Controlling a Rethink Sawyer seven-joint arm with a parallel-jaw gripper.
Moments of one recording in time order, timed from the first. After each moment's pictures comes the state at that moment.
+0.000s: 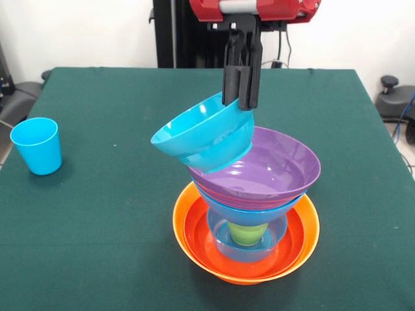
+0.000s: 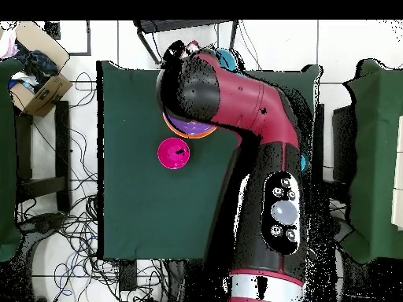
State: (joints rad) arm -0.16 -0.68 -0.06 1.27 0.15 0.47 2.18
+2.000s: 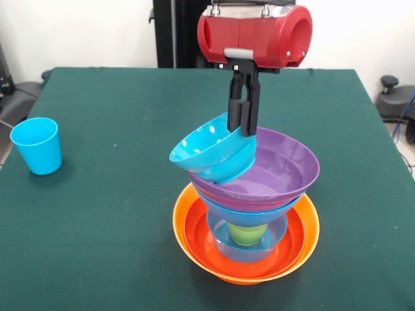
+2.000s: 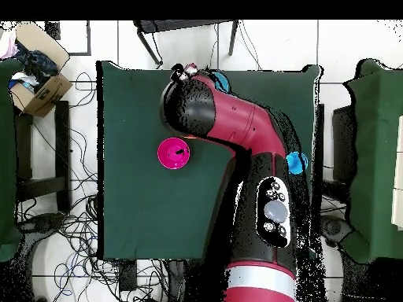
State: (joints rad) arm -0.16 -0.65 -0.06 1.39 0.20 0.39 2.18
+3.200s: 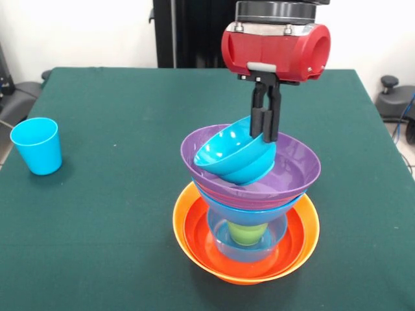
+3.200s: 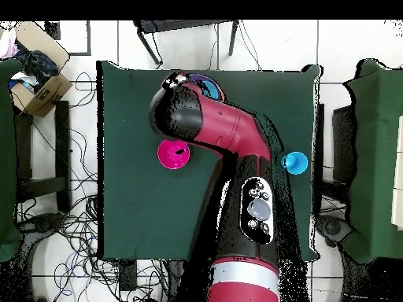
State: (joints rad) arm -0.11 -0.64 -0.08 1.41 0.23 0.39 2.18
